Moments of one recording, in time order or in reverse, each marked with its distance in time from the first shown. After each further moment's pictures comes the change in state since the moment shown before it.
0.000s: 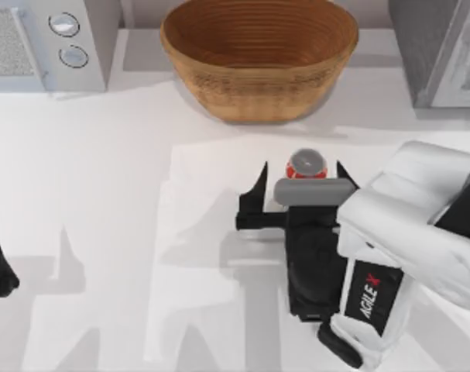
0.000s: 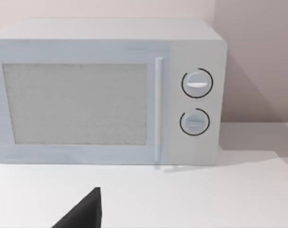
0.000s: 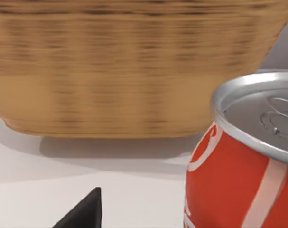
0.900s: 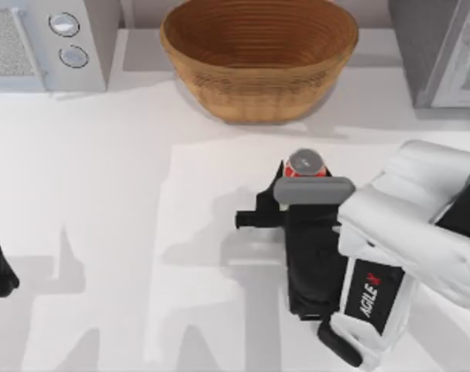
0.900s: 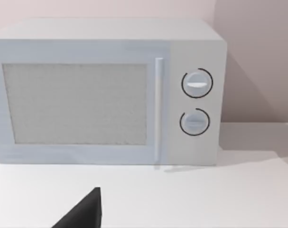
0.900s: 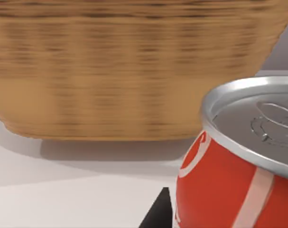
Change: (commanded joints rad) left arm 0.000 0.000 0.000 0.000 0.000 0.000; right arm 0.000 0.000 0.000 0.000 0.000 0.000
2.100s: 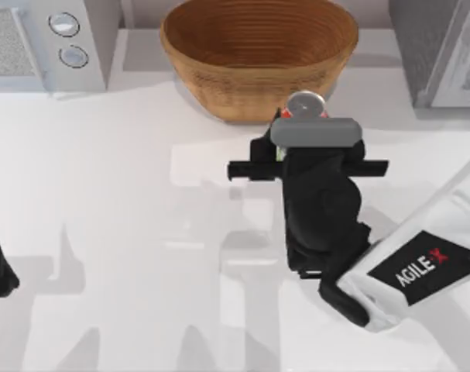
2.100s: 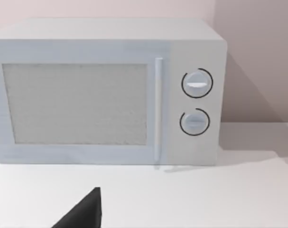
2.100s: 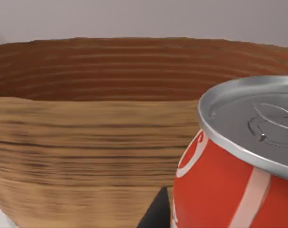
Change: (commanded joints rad) left arm 0.000 0.000 0.000 0.000 0.000 0.000; right arm 0.010 -0.339 -0.022 -0.323 -0.007 0.012
